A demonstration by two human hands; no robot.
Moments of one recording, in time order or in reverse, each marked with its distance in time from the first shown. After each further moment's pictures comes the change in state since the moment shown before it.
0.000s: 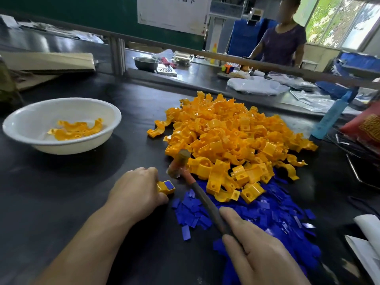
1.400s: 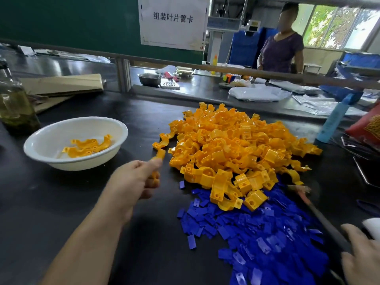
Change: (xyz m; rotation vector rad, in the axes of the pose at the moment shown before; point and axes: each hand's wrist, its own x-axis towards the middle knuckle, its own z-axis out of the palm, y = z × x) left_hand -0.003 -0.004 -0.031 -1.246 0.063 -0.313; right_hand -0.031 0.183 -0.007 -0.365 0.242 0.574
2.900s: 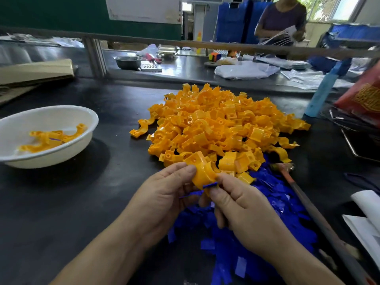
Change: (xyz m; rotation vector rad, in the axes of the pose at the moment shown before) left_hand -0.035 -0.024 0.079 -0.381 -0.638 0.015; right_hand -0.006 -0.161 -0.042 1.028 -0.343 -0.596
